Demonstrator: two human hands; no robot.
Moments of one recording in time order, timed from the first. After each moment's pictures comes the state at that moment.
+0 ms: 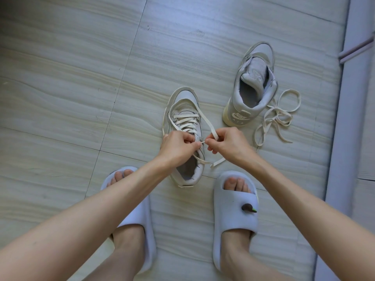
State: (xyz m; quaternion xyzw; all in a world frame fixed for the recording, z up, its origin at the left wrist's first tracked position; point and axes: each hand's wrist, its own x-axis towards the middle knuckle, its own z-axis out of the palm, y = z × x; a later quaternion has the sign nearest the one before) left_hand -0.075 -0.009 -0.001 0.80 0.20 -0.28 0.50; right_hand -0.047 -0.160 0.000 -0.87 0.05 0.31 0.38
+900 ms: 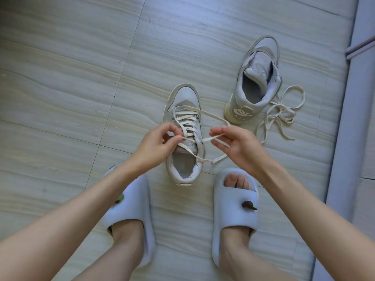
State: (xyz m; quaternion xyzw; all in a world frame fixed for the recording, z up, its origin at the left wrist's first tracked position) left_hand -0.091 0.036 -0.007 0.80 0.09 -0.20 0.55; right_hand -0.057 -0.172 0.004 -0.53 0.26 0.32 0.74
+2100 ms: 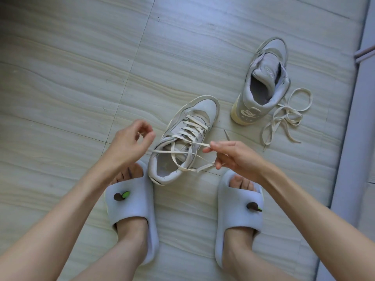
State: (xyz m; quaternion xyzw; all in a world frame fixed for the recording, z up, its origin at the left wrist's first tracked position) left_hand -0.105 0.096 -0.006 0.88 0.11 -0.15 0.43; right_hand -0.071 -0.172 -0.007 -0.59 0.12 0.49 0.63
